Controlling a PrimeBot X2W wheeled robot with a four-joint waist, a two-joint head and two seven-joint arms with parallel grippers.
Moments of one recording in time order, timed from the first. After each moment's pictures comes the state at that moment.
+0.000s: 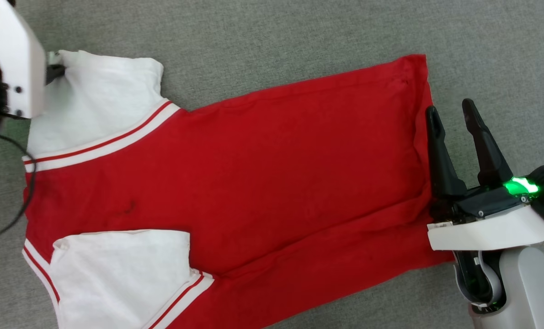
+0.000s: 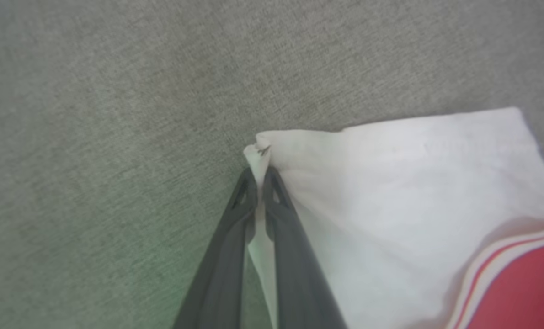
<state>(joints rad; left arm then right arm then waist) -1.05 0.77 -0.53 0.35 -0.89 -0.10 1.01 -0.27 -0.11 0.14 -0.05 0.40 0.13 -0.23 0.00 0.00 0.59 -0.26</state>
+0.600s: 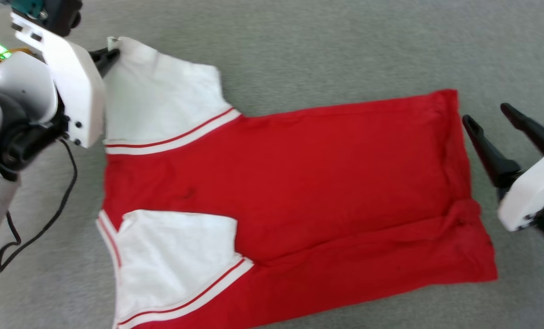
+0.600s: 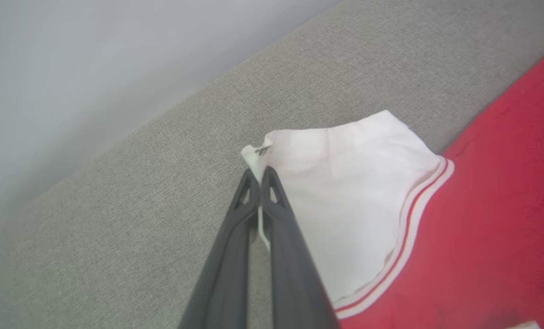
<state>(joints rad) -0.95 0.74 -0.59 0.18 -0.78 -0.12 0.64 -0.34 -0.38 0.07 -0.11 0.45 0.13 0.37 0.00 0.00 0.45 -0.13</state>
